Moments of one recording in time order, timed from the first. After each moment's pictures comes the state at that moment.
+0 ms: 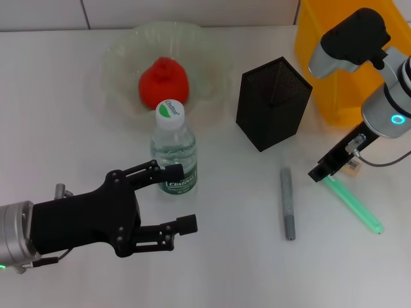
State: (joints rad) left arm -0.34 -2.06 0.97 0.45 1.62 1.82 -1.05; right arm 0.75 2.08 -1.35 -1.01 -2.69 -1.45 2.56
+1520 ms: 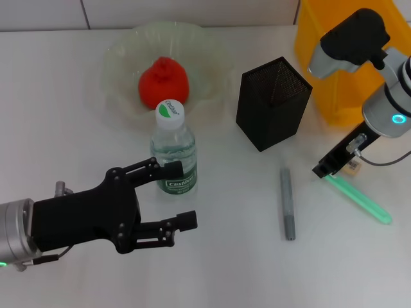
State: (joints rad) left arm -0.35 -2.06 0.97 0.45 1.62 1.81 -1.05; right arm 0.74 2.08 -1.35 -1.02 -2.70 -1.45 2.56
